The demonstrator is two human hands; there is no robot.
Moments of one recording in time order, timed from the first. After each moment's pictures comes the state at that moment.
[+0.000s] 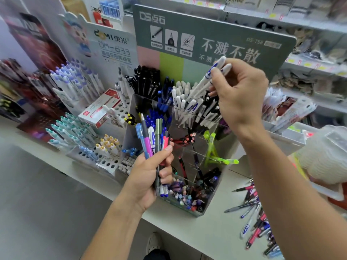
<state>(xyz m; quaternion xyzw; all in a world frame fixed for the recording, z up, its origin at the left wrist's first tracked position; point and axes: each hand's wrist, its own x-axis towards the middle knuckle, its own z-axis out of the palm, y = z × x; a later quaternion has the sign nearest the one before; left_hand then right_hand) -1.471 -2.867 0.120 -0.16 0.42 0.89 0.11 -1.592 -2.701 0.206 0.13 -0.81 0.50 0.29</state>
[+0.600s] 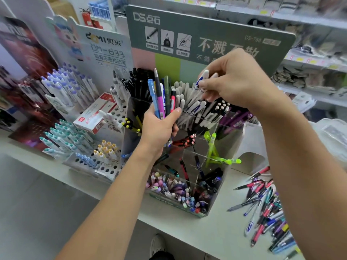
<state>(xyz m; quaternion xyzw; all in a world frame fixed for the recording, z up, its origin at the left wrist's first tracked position) -1.573 -2.862 0.128 -0.08 0.66 0.75 -0.08 -1.612 -2.700 0.246 0.12 -0.91 0.40 0.01</state>
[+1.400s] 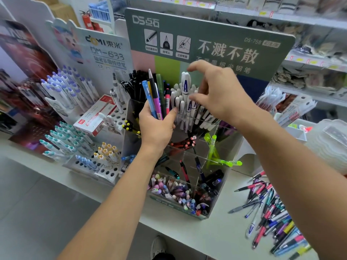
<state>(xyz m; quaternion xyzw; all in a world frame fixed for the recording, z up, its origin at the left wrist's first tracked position) -1.584 -2.860 0.121 -0.11 0.68 0.70 -0.19 -1.613 -2.713 0.217 0.18 -0.95 0.25 0.09</state>
